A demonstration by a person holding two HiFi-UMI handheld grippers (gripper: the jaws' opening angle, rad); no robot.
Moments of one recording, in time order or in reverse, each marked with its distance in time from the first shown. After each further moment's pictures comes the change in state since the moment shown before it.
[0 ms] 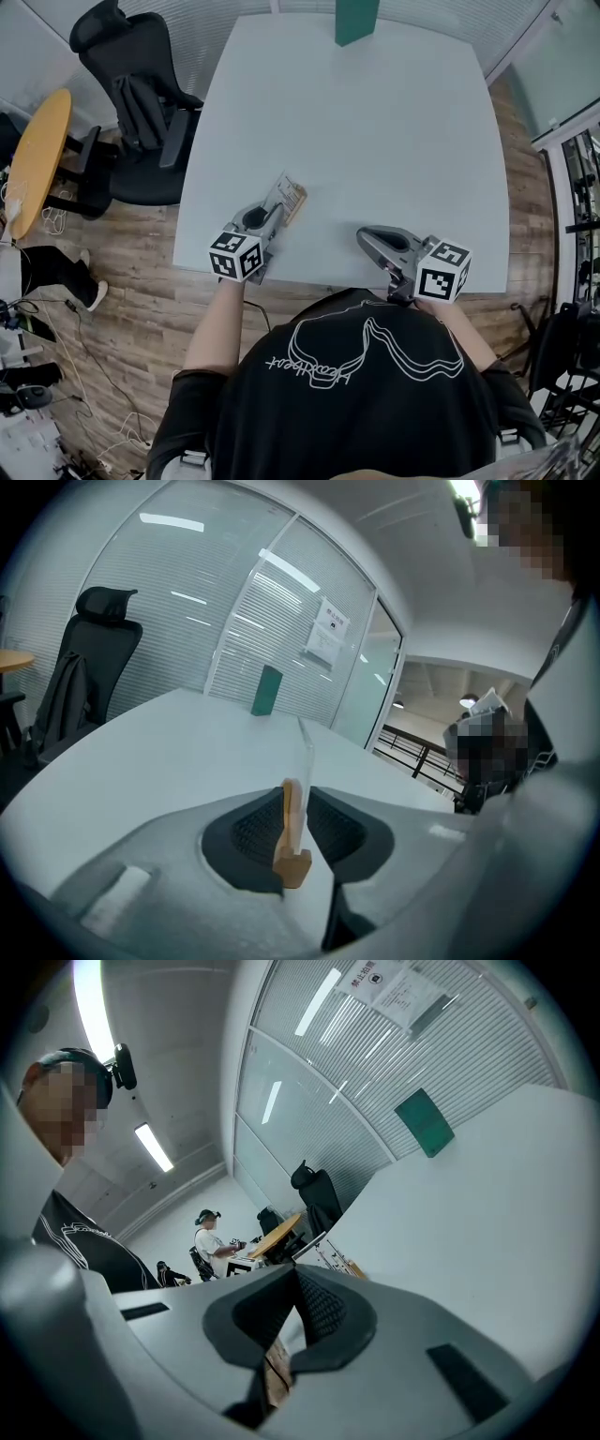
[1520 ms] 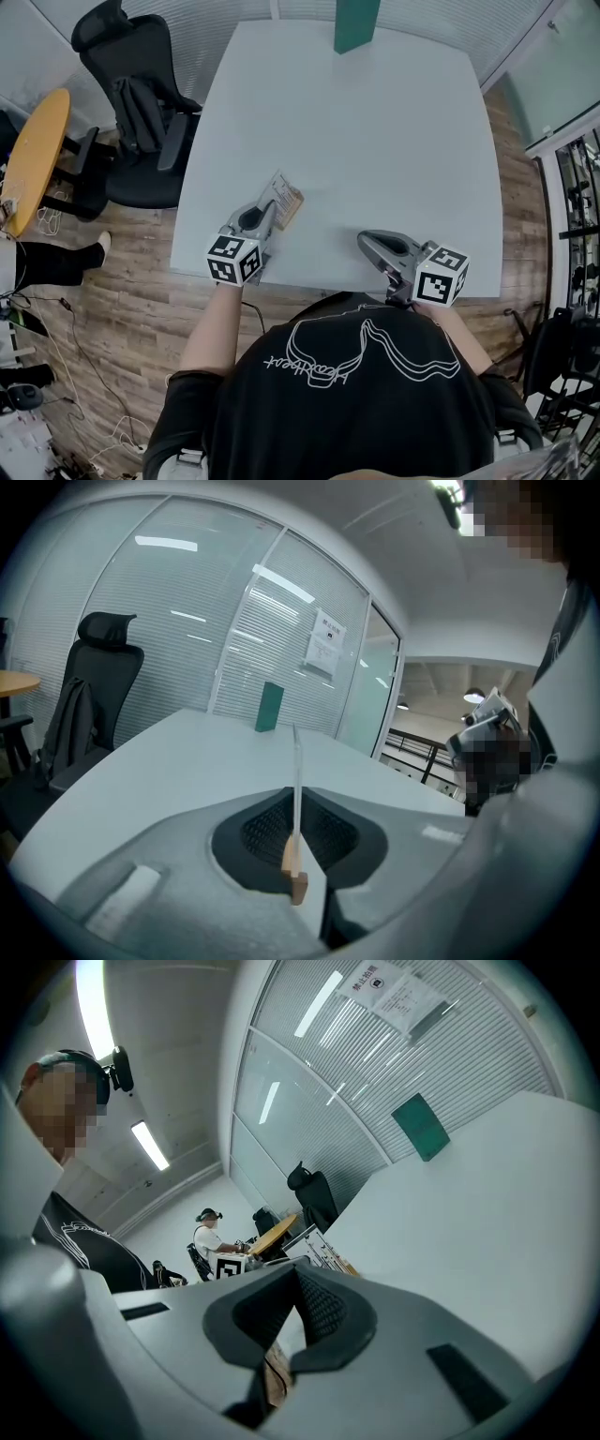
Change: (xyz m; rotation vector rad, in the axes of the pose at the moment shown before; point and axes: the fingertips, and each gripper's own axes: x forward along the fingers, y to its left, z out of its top) left arm -0.009 -0.005 0.027 0.059 -0.069 0.052; right arm -0.009 -0.002 0.002 -0.003 -0.004 -0.033
